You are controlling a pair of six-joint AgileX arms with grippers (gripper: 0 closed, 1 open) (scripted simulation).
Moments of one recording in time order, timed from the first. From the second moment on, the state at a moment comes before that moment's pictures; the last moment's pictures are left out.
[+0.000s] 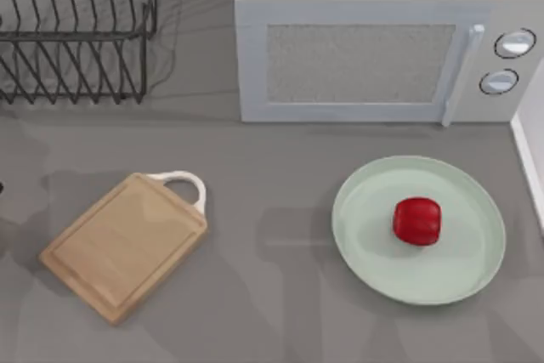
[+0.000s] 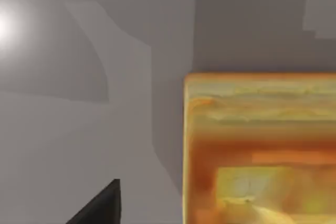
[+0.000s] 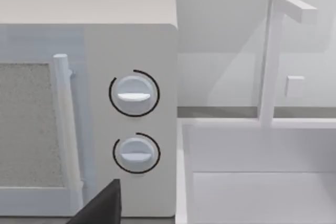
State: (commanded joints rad) left arm 0.24 1.87 1.20 -0.90 0.00 0.72; right arm 0.00 0.00 0.00 0.00 0.00 0.00
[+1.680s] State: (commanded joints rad) left arm 0.24 1.94 1.11 -0.75 0.00 0.73; right arm 0.00 0.00 0.00 0.00 0.00 0.00
